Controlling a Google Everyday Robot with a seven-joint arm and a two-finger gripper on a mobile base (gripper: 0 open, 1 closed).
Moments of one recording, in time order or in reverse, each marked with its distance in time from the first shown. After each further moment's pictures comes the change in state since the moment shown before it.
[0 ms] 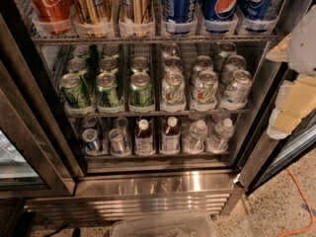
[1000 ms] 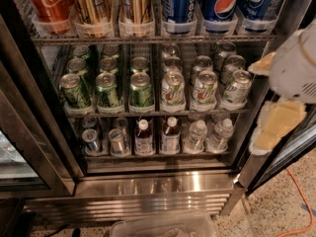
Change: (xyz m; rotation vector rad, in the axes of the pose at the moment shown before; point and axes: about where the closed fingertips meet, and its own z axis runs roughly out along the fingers) arm -0.019 0.020 0.028 0.022 -0.071 -0.066
